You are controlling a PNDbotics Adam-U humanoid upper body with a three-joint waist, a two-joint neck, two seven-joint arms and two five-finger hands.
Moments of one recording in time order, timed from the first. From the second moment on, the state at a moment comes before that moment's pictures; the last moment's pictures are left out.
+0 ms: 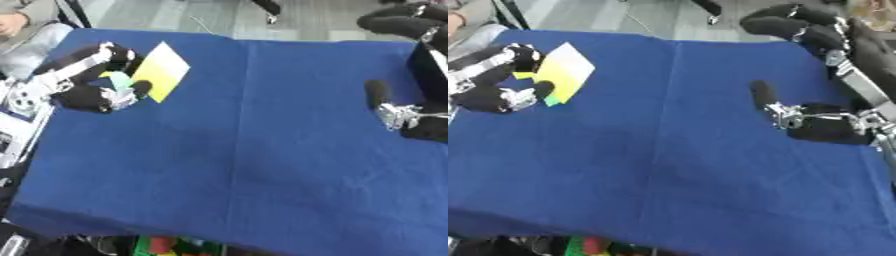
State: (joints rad) left arm -0.42 0.58 -0.05 -1.72 -0.13 -0.10 -0.65; right arm -0.54 -0.47 0.25 -1.98 0.44 -0.56 0.23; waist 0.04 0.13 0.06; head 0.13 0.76
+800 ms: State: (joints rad) left arm -0.56 0.59 -0.22 -1.73 -0.12 -0.14 -0.78; right arm -0.67 -0.43 0.35 -1.97 0.52 -0.70 0.30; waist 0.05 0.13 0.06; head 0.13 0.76
